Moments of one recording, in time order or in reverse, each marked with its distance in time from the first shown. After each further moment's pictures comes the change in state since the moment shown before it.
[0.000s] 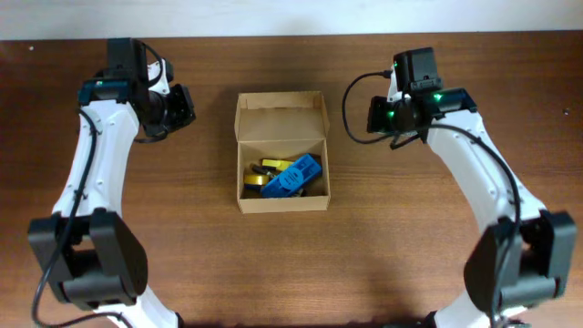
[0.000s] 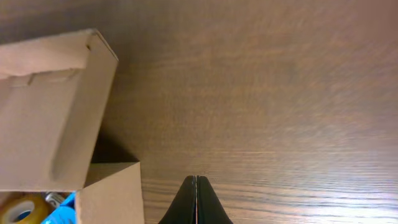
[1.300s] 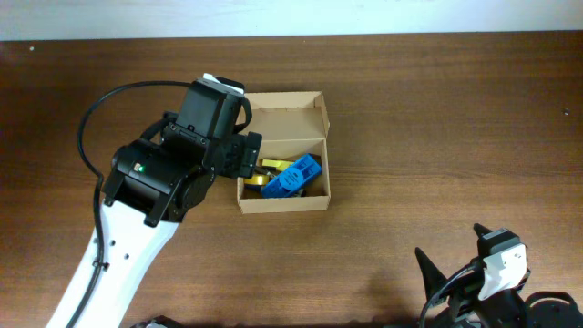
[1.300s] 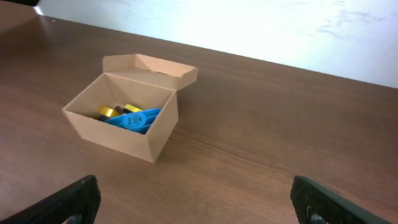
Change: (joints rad) left arm -0.547 -0.486 0.000 -0.256 -0.647 0.194; right arm 0.417 -1.516 -0.513 -0.299 0.330 -0.233
